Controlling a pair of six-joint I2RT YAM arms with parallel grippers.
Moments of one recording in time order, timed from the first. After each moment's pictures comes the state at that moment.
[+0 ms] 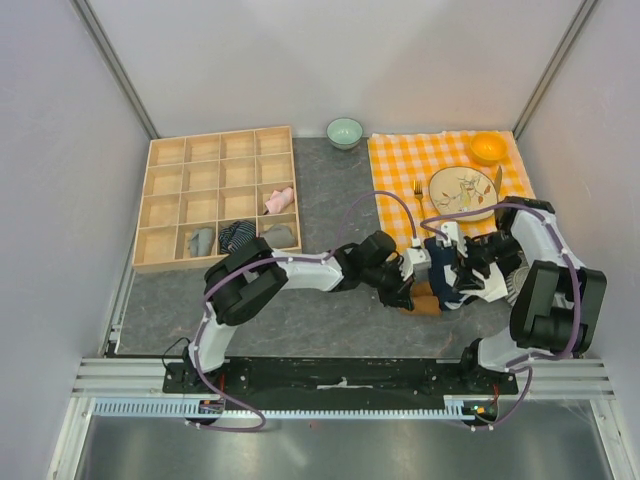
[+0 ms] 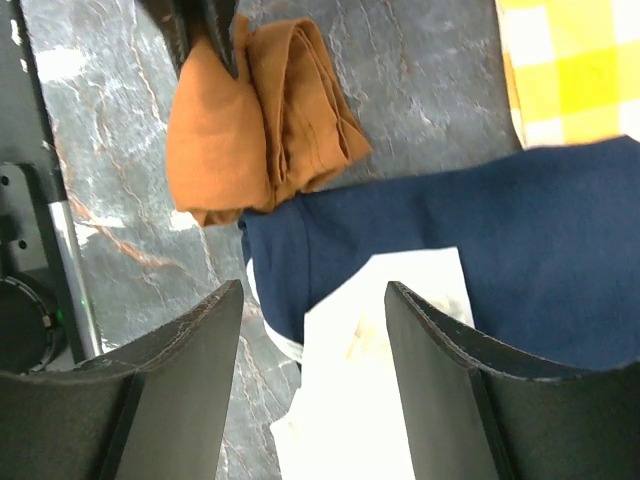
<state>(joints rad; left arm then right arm) -1.06 2.05 1.22 0.20 0.54 -0.02 -0.21 1.53 1.06 -1.31 -0.65 -1.65</state>
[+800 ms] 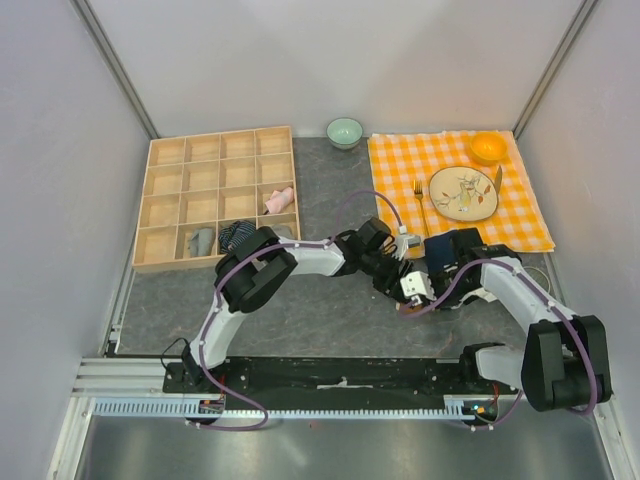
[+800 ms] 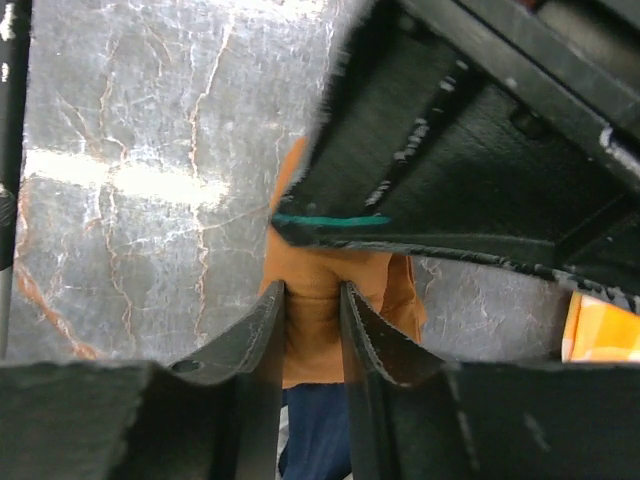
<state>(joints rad) -0.95 2.20 1.38 0.06 0.78 -0.43 0.12 1.22 0.66 -0.95 -0.64 -1.69</state>
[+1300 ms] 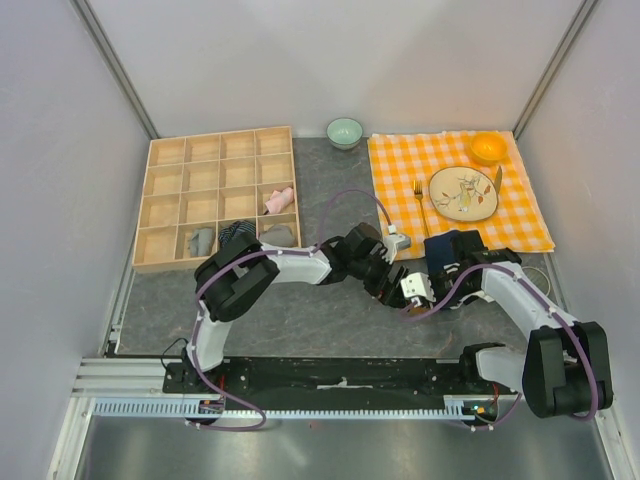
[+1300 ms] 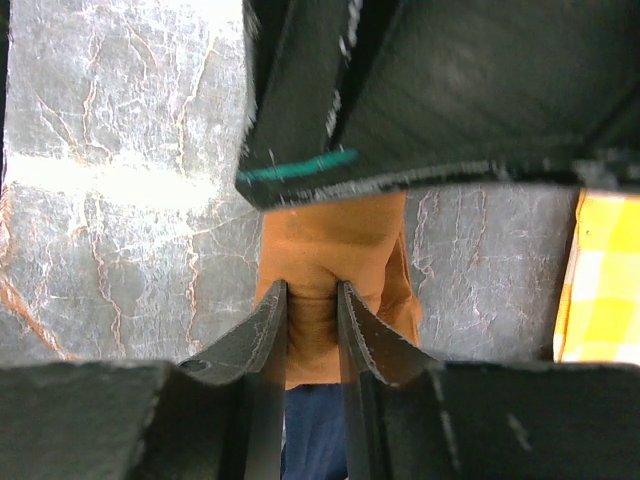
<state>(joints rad) -0.96 2.02 1.17 0.16 0.61 -0.41 0.12 1.20 0.62 -0.88 -0.65 -1.66</state>
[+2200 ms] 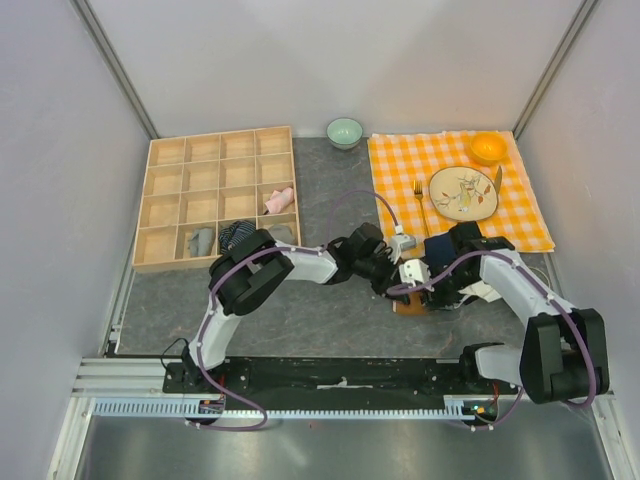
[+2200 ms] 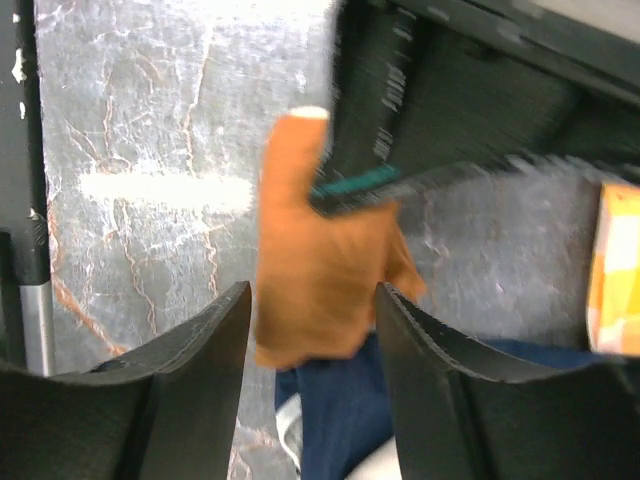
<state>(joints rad) -0.96 2.16 1.25 0.29 0.71 -0.37 0.12 1.24 0.68 -0.93 -0.65 -1.54</state>
